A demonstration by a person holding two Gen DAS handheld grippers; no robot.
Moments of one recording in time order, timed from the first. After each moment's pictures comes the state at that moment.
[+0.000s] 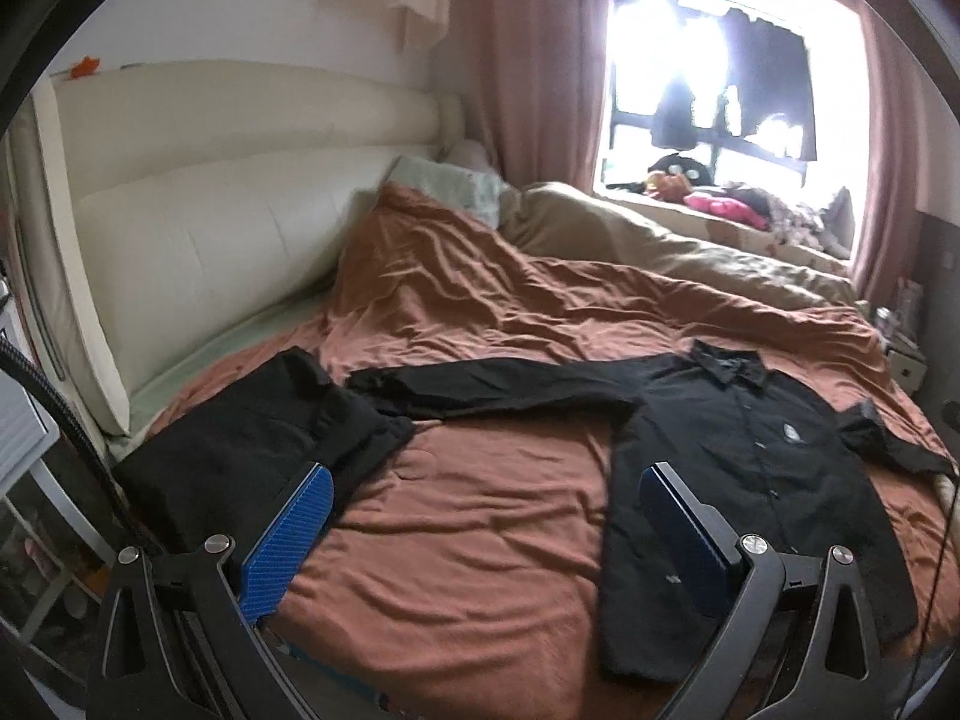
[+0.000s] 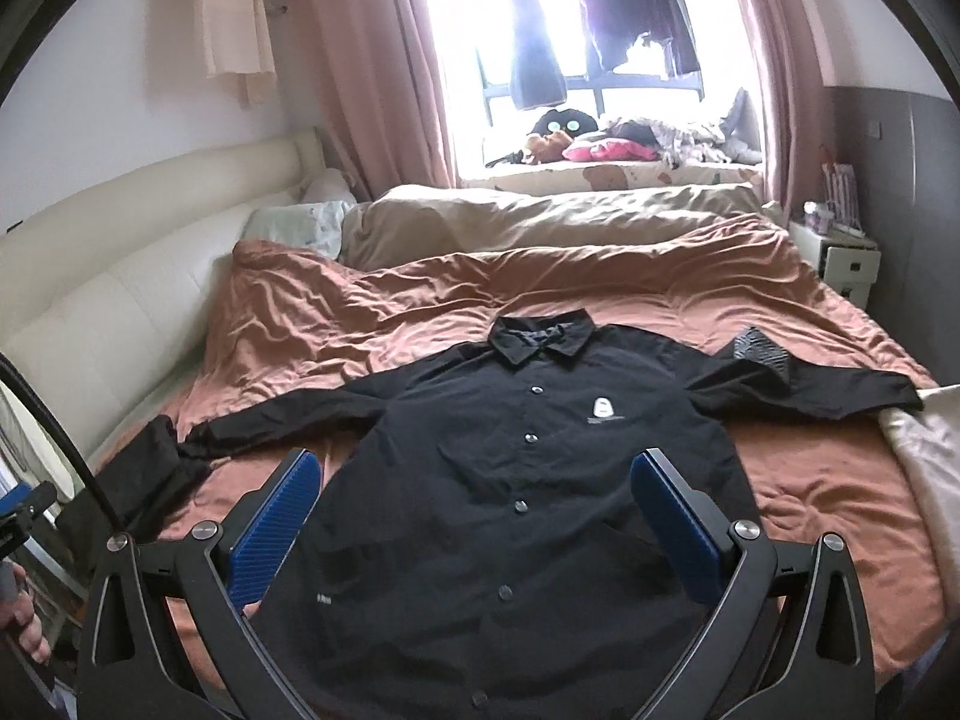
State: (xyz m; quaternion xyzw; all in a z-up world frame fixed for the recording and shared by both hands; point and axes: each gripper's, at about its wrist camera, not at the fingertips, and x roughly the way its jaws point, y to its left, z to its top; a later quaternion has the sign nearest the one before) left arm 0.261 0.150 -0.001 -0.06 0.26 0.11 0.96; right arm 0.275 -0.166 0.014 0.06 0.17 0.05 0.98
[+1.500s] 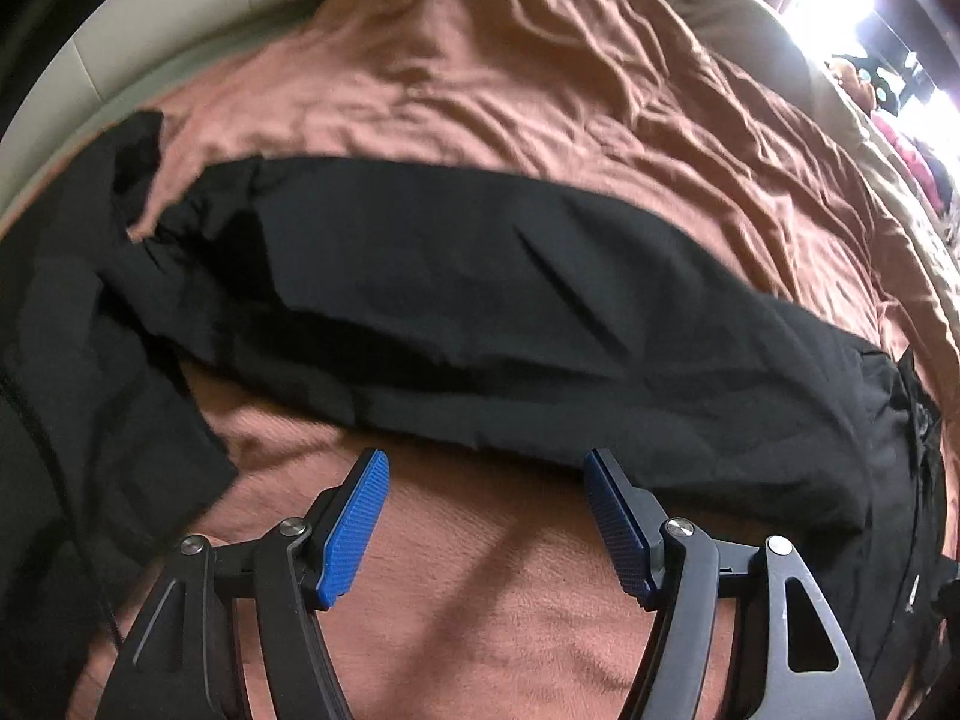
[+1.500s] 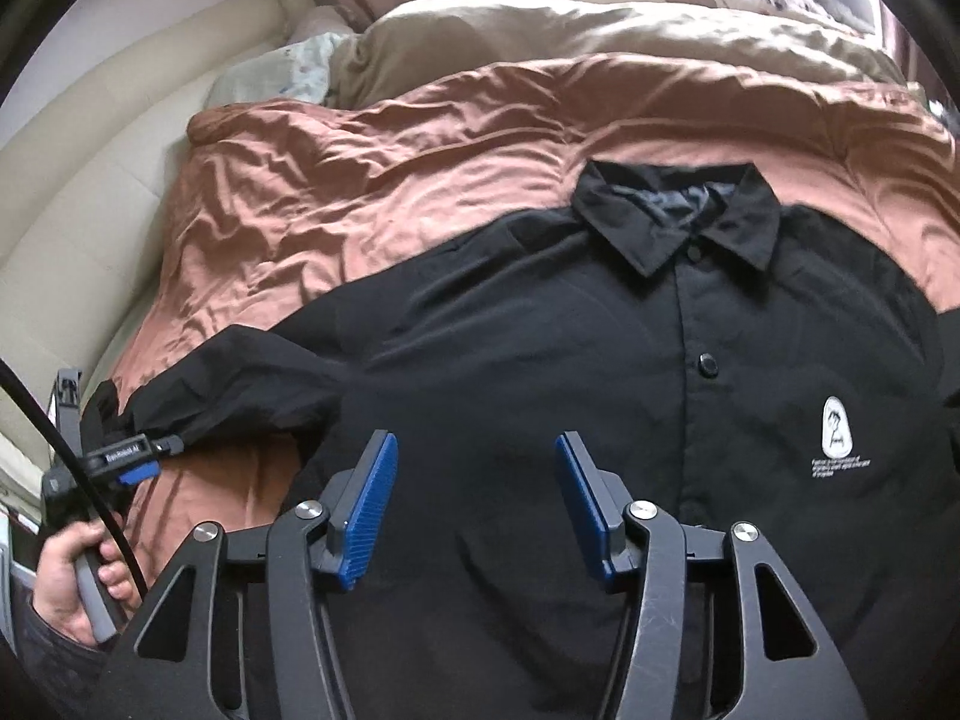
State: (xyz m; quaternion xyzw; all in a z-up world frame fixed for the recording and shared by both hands) left arm 0.619 0.245 -0.206 -0.22 0.51 0.17 0.82; right arm 0.614 -0.147 -0.024 0.08 0.37 0.13 0.92
